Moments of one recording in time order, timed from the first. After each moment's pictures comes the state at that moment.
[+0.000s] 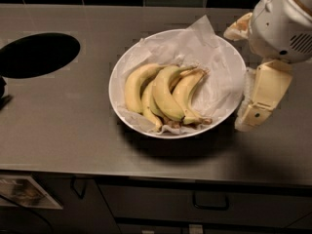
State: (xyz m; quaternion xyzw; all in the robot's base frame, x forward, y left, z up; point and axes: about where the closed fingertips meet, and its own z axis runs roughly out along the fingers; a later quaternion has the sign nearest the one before) arm 0.422 -0.139 0.994 -0.66 0.72 0.03 0.20
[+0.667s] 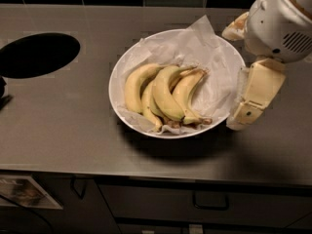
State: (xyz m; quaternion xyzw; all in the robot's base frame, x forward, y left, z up) arm 0.423 -0.130 0.996 -0.64 0.74 0.04 0.21
